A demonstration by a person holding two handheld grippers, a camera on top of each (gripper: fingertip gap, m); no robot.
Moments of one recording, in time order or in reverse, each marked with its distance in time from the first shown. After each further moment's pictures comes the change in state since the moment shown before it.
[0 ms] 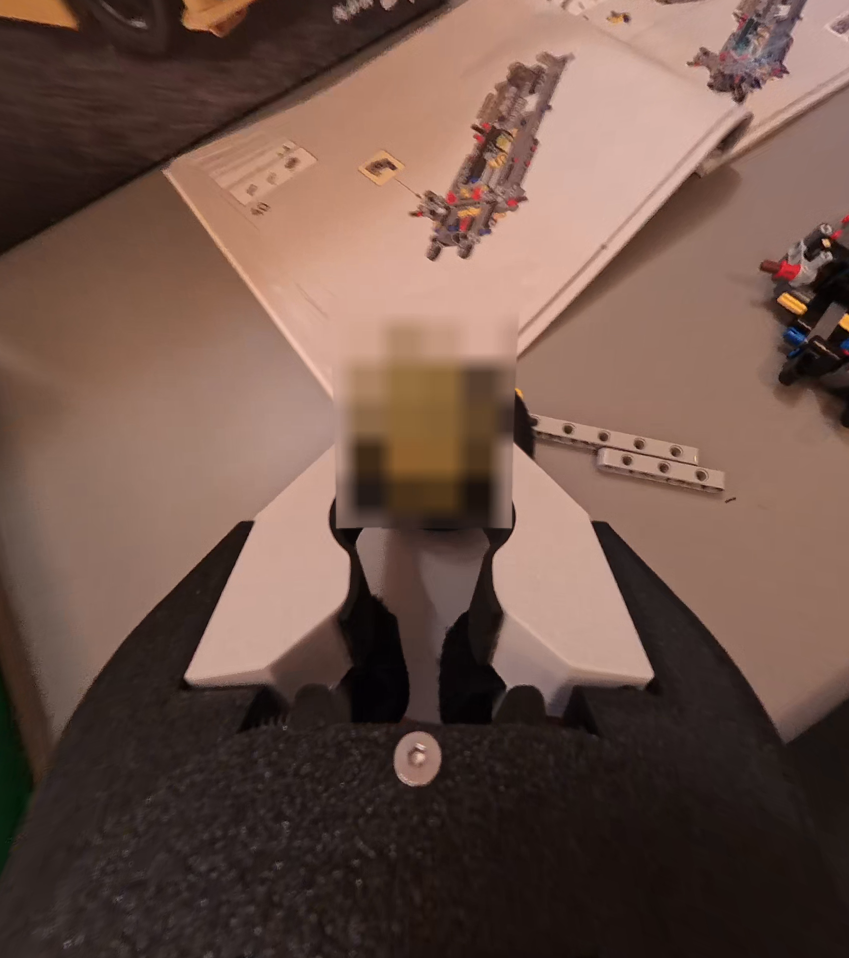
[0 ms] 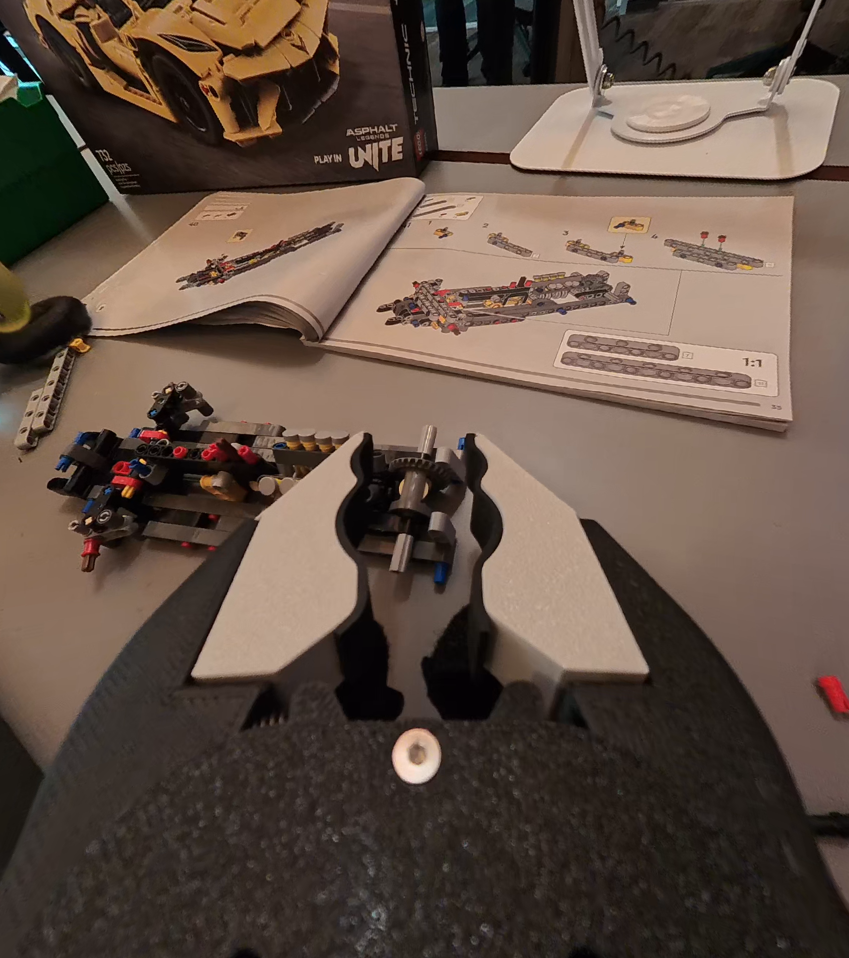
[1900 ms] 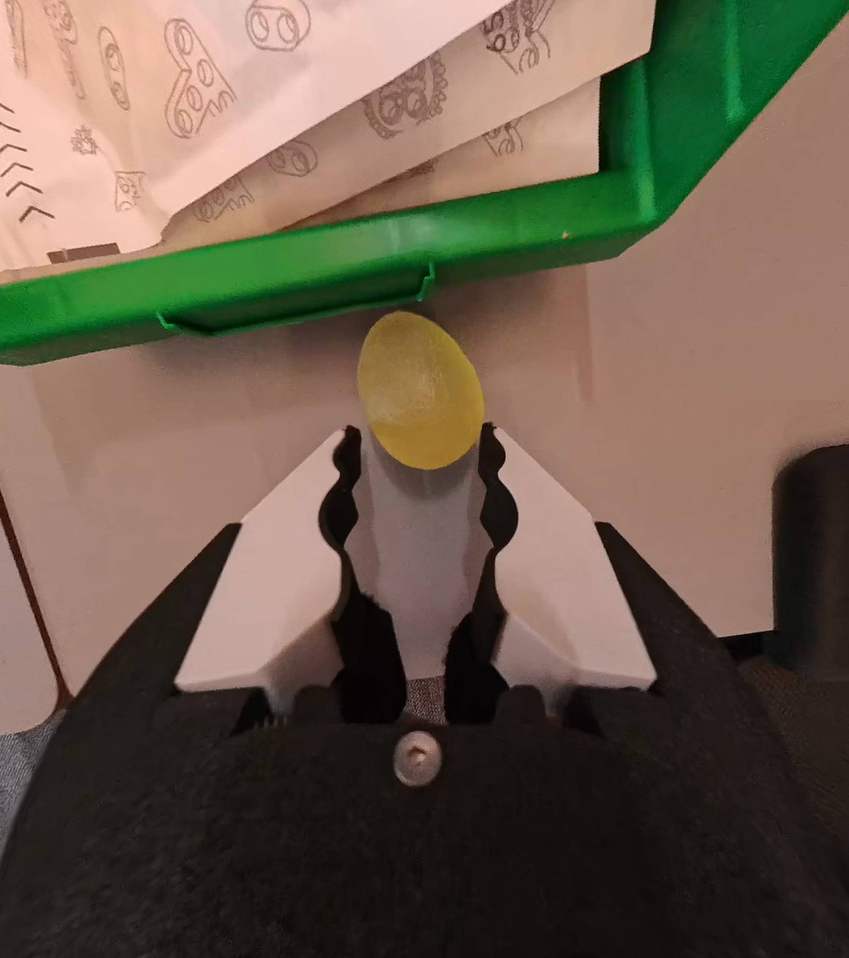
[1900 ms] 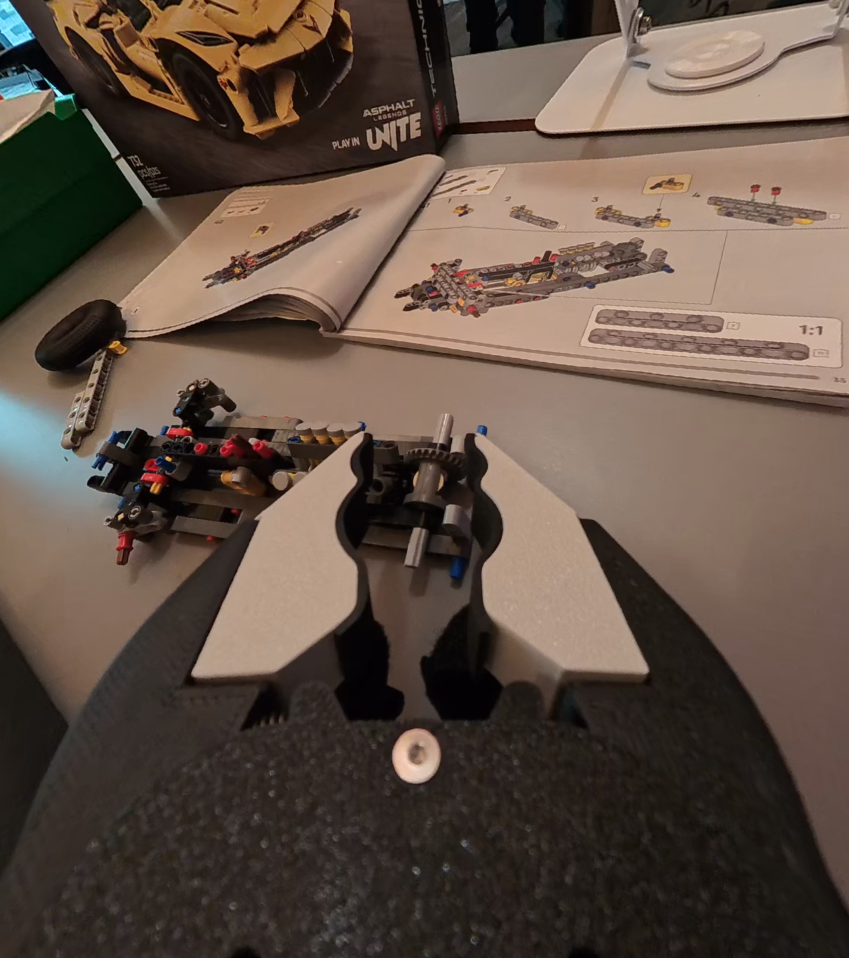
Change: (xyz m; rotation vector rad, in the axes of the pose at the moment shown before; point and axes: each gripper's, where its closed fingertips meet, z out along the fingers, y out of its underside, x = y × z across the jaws) left arm -0.151 0.165 -0.171 -0.467 -0.224 -0.295; right arm -0.005 0.006 0.004 -0.030 -0.065 0.067
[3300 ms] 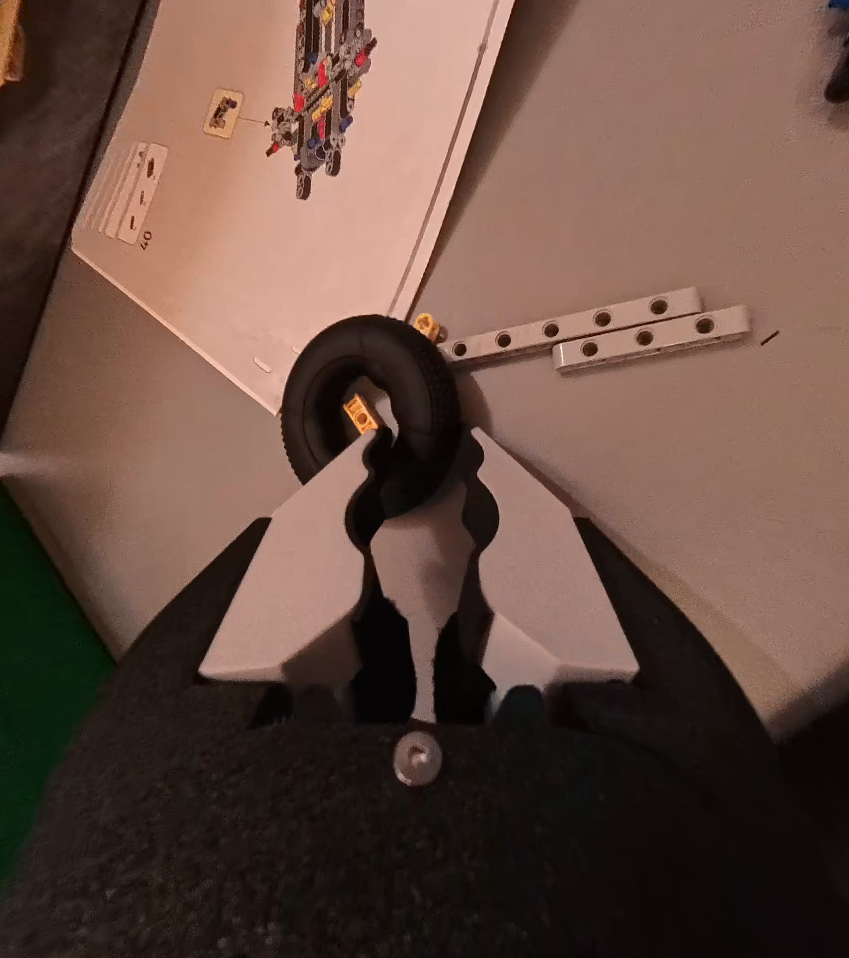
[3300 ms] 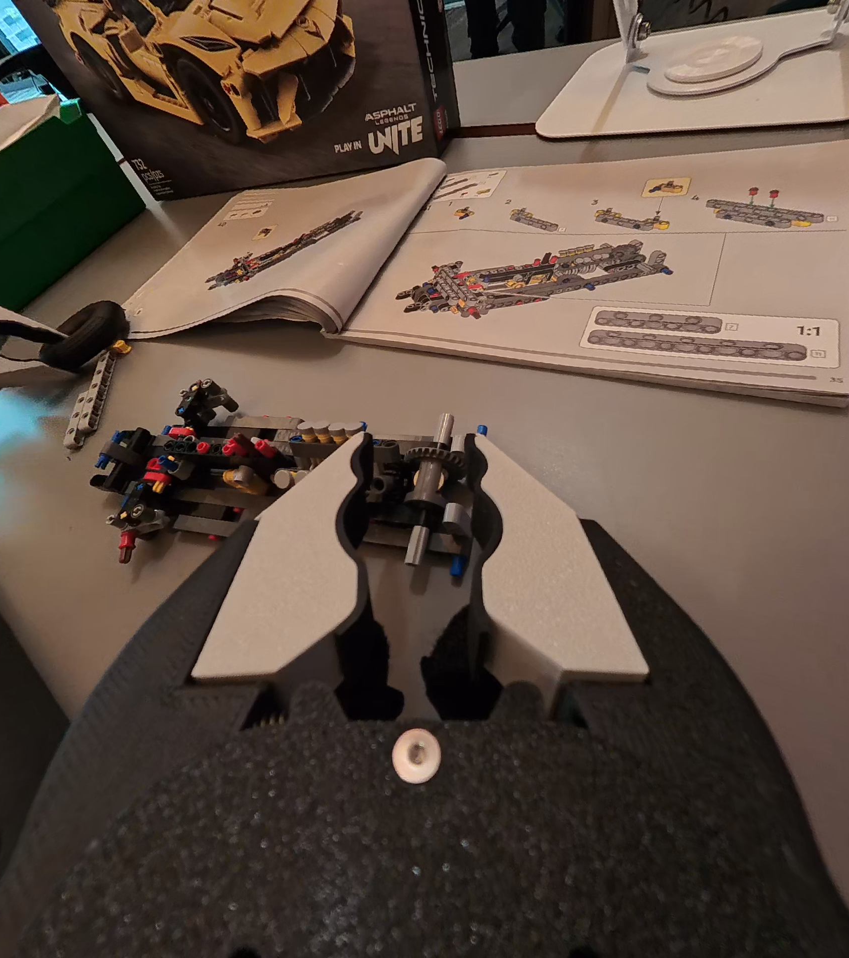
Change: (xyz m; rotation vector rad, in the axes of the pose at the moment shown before) left arm 0.248 -0.138 0.070 0.310 0.024 0.763; right arm -0.001 -0.001 -0.002 0.006 -0.003 0.000
